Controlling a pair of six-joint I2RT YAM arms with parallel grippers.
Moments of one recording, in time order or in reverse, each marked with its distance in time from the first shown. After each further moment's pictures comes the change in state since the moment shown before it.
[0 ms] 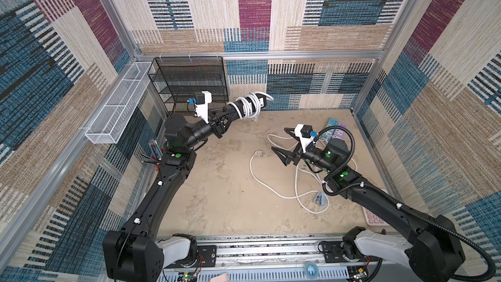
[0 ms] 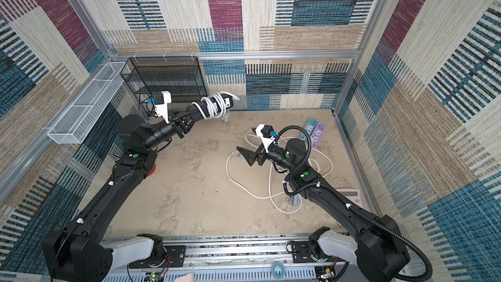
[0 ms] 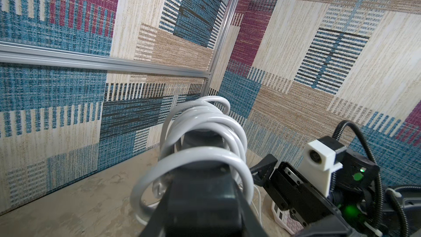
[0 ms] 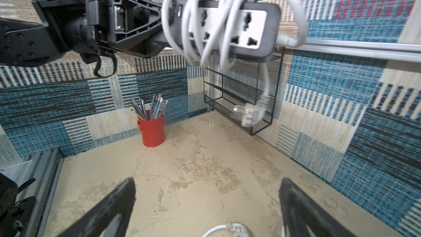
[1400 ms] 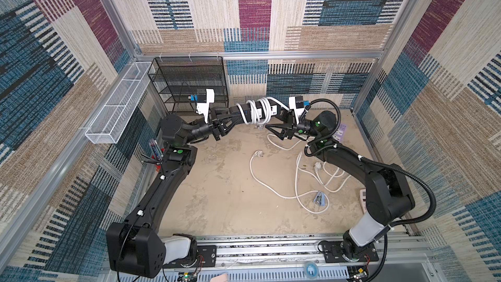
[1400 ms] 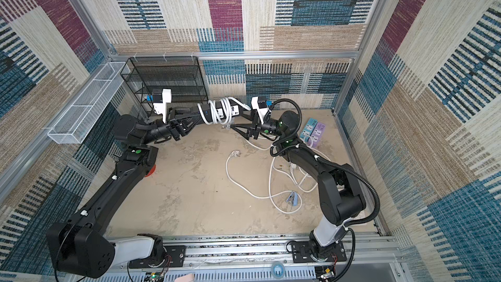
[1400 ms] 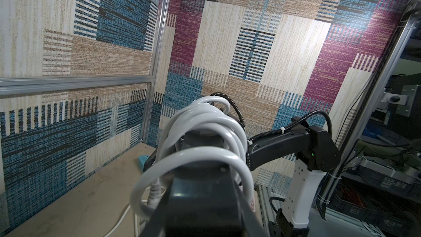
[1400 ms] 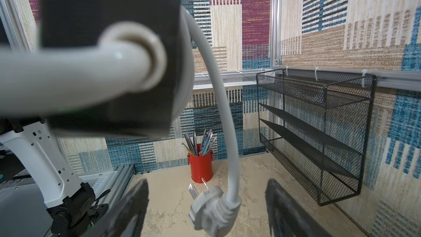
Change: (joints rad) left arm -0.002 0.052 0.023 0.291 0.299 -0.186; right arm -0.101 0.533 0.424 0.439 -0.522 0.393
